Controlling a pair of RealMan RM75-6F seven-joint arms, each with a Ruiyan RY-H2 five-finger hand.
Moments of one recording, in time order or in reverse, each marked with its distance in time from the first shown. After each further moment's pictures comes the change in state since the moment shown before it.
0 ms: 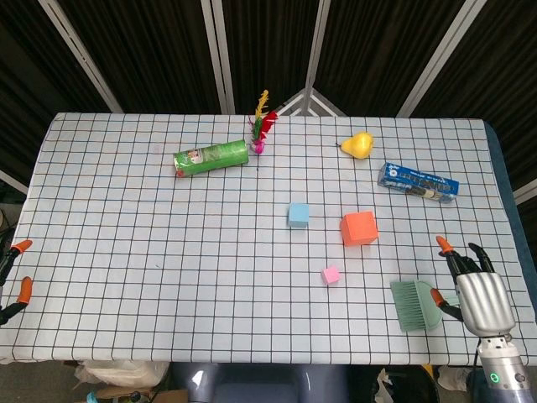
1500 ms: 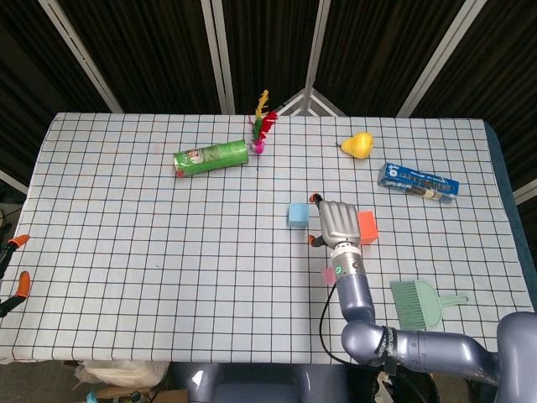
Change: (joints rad) left arm -0.019 0.000 -0.021 0.010 -0.056 -0.044 0.001; right arm 0.781 -0.474 0.377 -0.049 1.233 -0.186 -0.715
